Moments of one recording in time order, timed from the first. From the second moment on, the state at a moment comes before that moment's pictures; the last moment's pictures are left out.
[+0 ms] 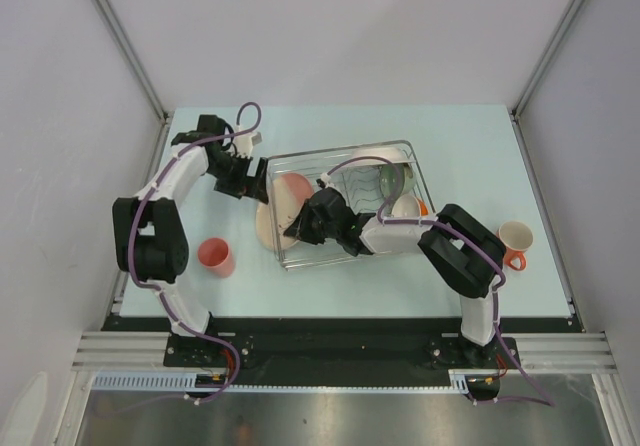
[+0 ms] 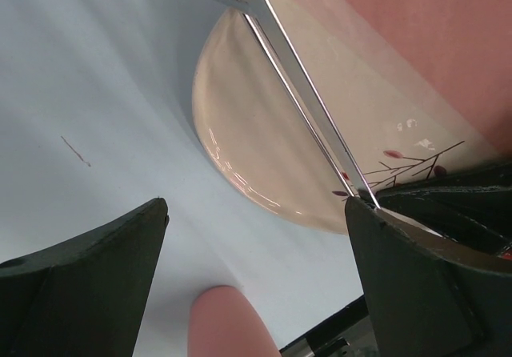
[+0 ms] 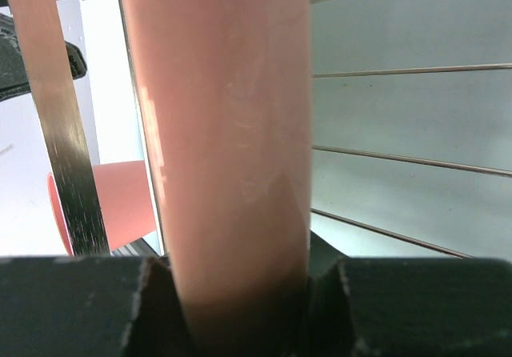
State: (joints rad) left arm -0.07 1.80 1.46 -0.90 0.45 0.23; right arm 0.92 1.93 1.12 0.21 -0.03 1.06
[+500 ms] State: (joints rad) left arm -0.09 1.70 1.51 -0.94 0.66 0.18; right arm 0.91 1.93 1.12 0.22 -0.04 1.05
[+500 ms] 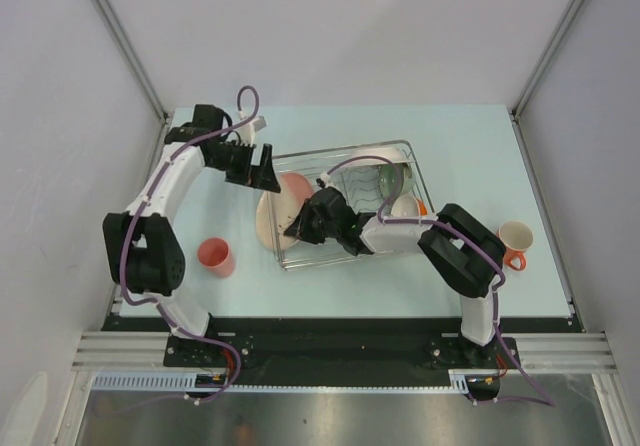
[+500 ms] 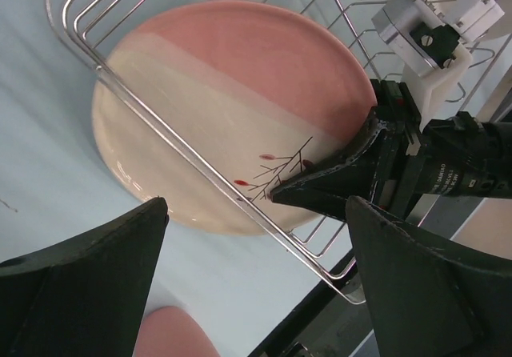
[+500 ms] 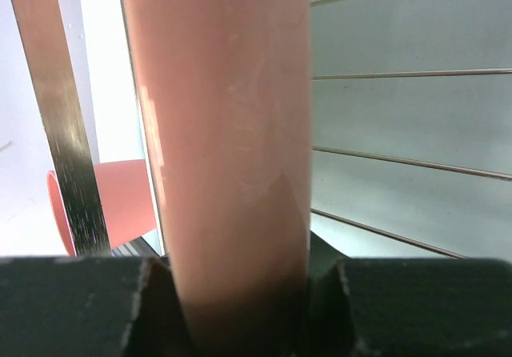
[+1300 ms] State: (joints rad) left arm -0.14 1.77 1.34 -0.79 0.46 0.17; right arm 0.89 1.81 1.11 0.03 -0.01 0.90
